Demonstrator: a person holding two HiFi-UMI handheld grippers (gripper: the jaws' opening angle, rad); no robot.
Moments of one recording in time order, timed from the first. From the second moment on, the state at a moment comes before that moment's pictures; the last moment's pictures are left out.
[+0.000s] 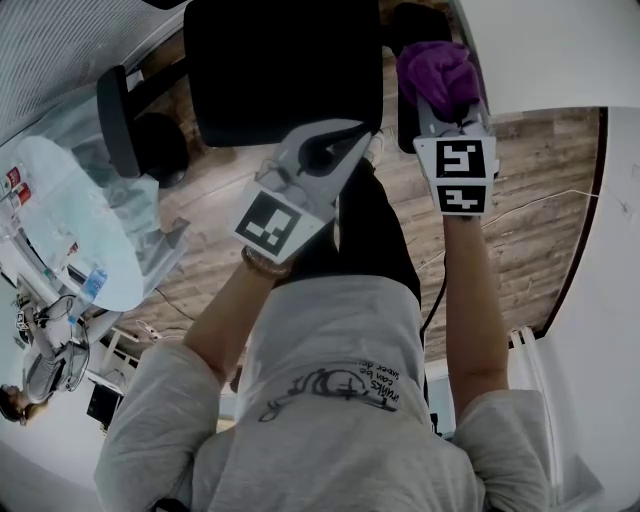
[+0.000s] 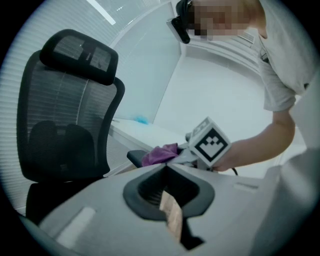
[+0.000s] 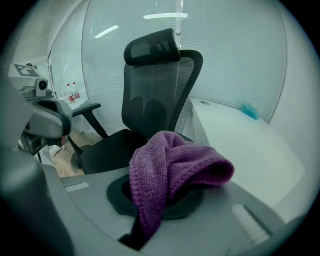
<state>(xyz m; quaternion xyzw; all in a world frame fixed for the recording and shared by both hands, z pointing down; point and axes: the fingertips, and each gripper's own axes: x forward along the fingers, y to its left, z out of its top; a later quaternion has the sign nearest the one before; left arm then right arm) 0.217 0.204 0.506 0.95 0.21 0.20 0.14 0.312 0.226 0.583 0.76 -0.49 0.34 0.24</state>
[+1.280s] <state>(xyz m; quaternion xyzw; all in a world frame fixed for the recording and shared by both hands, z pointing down) 0.237 0.198 0.344 0.96 0.21 0.13 0.10 0.266 0.285 0.415 0.82 -0.49 0.25 0.15</state>
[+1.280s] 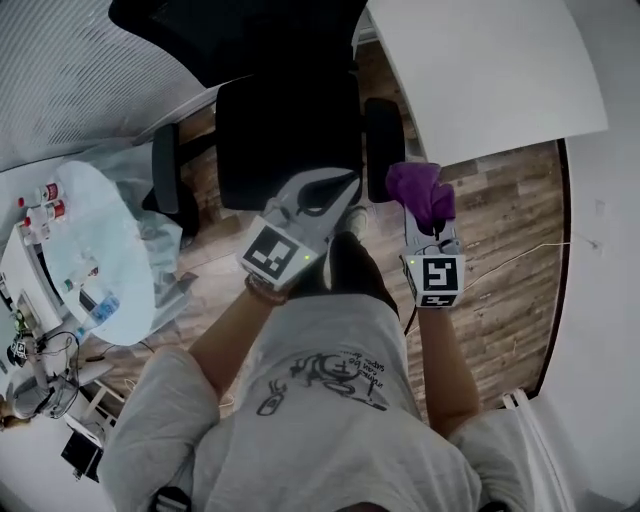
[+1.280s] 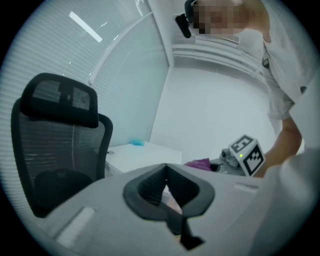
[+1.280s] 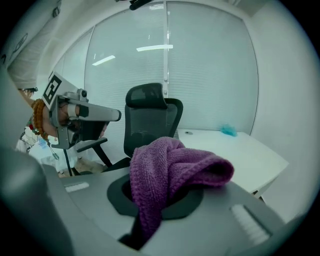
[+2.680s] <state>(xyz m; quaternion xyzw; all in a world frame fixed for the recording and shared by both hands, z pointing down) 0.159 0.205 0.168 0.99 0.09 0.03 0.07 0.198 0.278 0.190 0.80 -0.59 0.10 0.09</state>
